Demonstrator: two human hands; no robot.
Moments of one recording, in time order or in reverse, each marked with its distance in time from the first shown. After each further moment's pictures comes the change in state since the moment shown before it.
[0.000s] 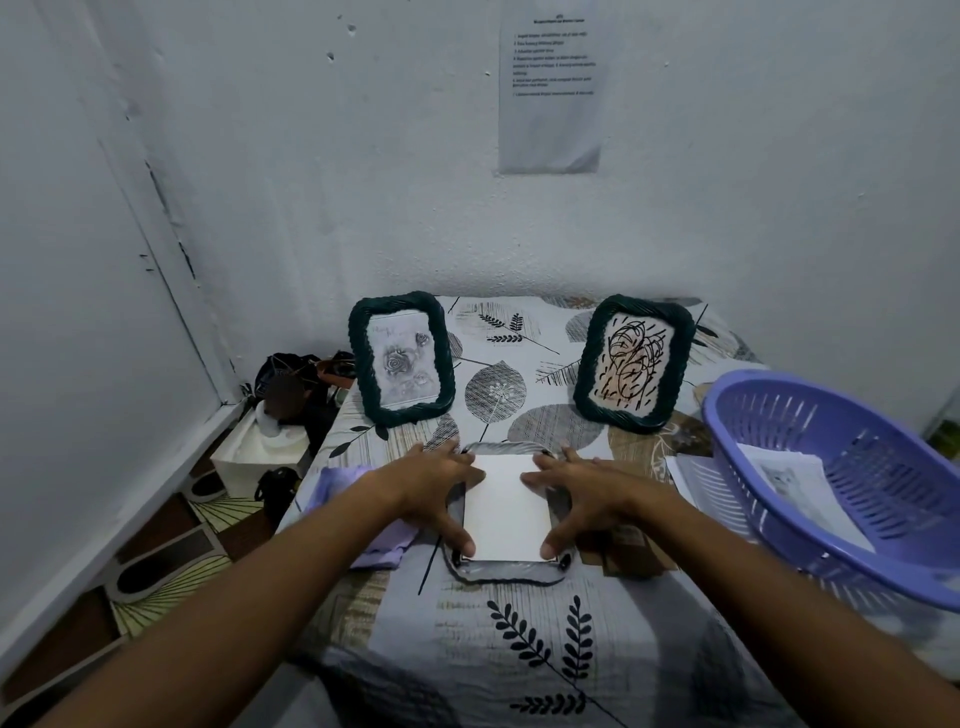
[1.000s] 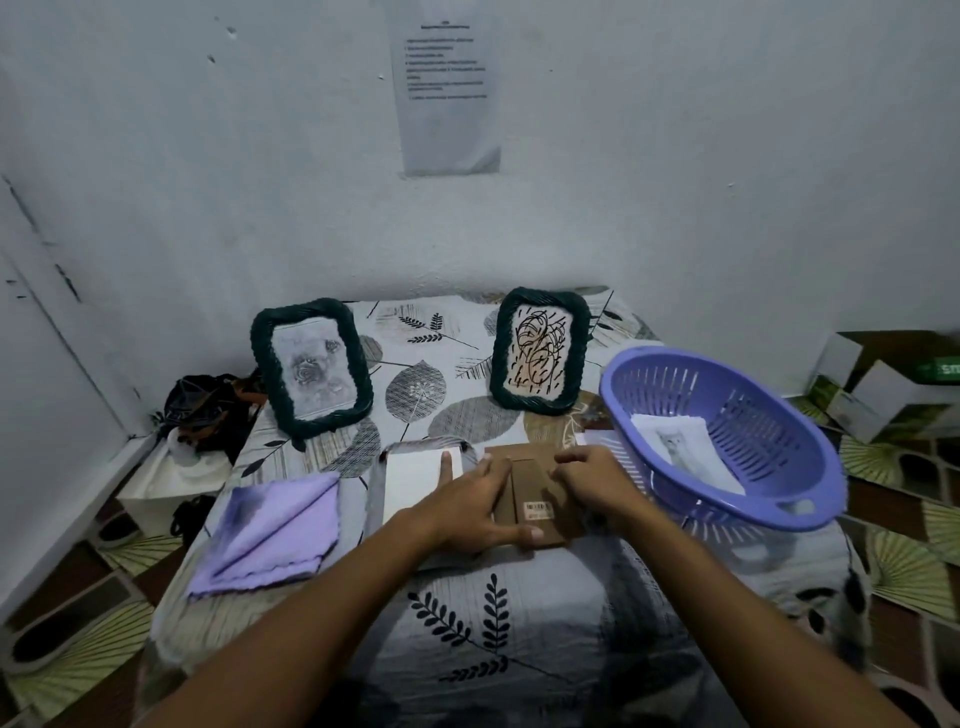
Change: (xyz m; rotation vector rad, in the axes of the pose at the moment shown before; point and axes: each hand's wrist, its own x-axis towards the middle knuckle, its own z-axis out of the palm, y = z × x) left_hand 0.055 0.112 0.022 -0.315 0.138 0.117; right_hand -0.072 0.041 0.020 0.980 0.536 0.492
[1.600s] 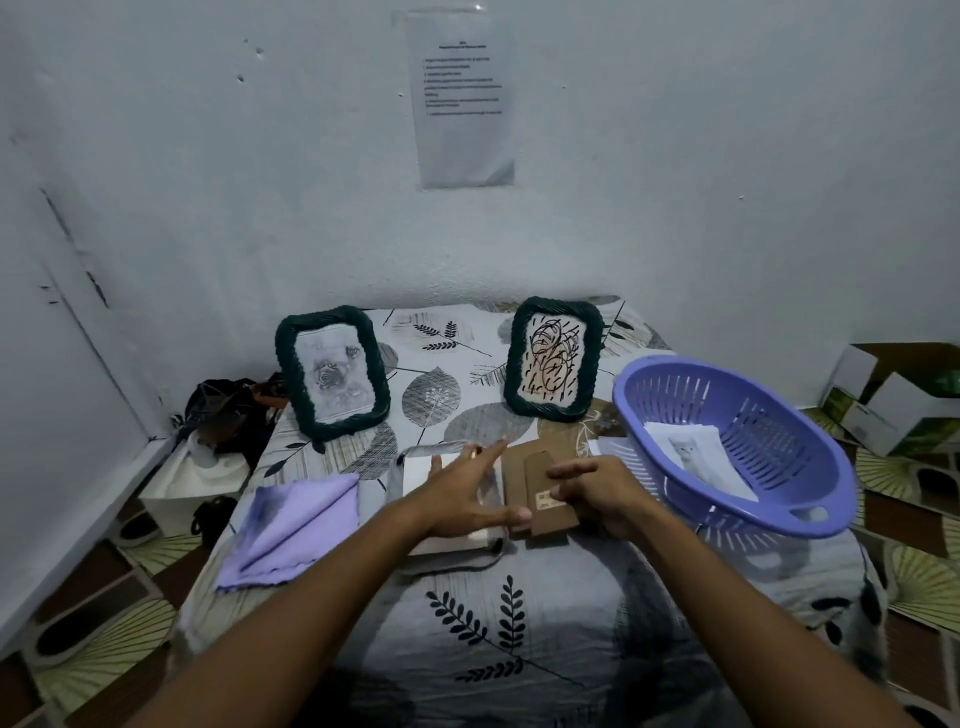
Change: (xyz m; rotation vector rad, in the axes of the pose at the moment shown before) left_hand -0.027 -0.010 -0.026 -0.227 0.096 -0.029; right_hand -0.003 -0.004 0.003 0.335 -0.161 0.103
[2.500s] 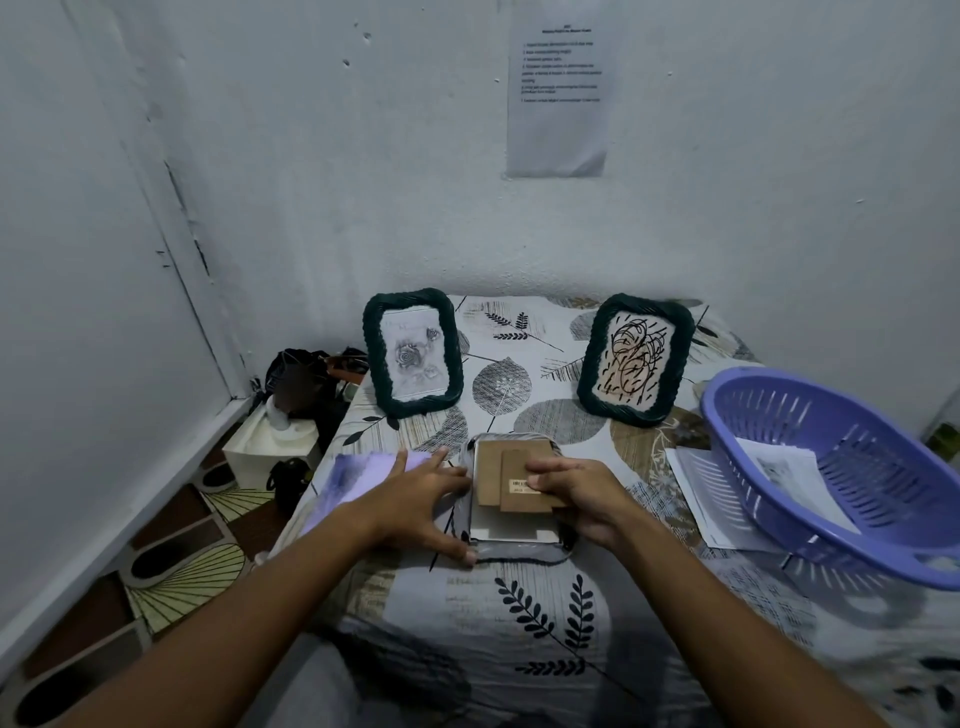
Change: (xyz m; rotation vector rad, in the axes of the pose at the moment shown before) left_hand -0.077 -0.085 -0.037 0.343 -0.065 -0.074; right_hand 0.001 -0.010 0.101 0.299 -0.193 -0.002
